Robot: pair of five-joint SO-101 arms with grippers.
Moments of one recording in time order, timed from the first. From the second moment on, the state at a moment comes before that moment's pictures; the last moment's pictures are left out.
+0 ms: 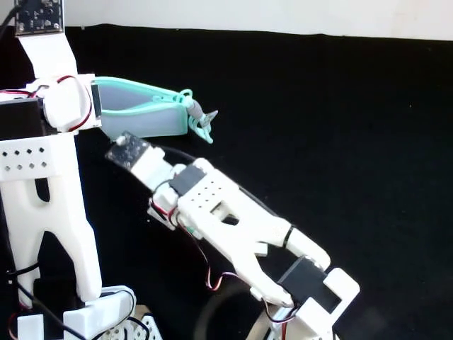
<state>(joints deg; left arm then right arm) -11.7 -7.2 -14.1 85.8 4.6 -49.8 2.5 13.3 60.2 12.2</state>
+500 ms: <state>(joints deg) -11.7 -7.2 -14.1 85.8 4.6 -49.8 -25.8 16.7 65.5 5.3</state>
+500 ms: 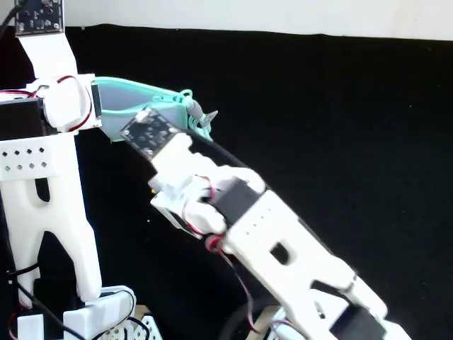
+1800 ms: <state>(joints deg) -11.5 -7.3 -11.6 85.8 4.6 -47.1 -18.5 -6.9 39.4 0.0</state>
